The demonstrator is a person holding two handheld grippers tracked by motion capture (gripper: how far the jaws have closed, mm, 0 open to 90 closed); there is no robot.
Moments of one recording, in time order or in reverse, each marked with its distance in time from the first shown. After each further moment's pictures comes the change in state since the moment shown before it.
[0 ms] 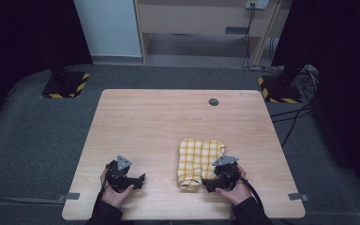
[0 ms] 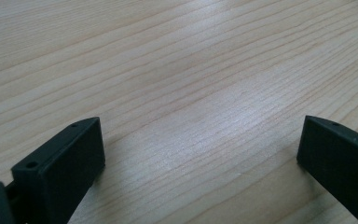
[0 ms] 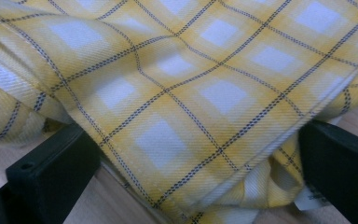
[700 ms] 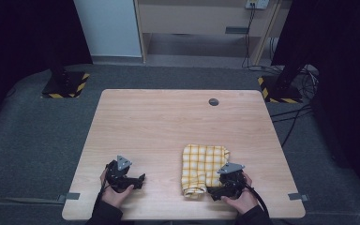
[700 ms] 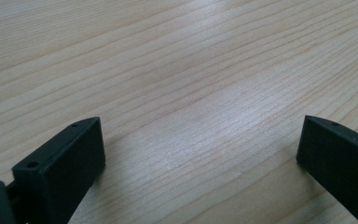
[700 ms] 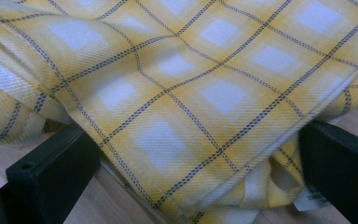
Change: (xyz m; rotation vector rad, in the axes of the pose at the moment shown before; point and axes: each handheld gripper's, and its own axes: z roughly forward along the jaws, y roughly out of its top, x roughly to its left) left arm 0.000 0.000 0.000 -0.001 -0.001 0.002; right arm 0.005 -0.020 -0.018 0.008 0.008 -0.009
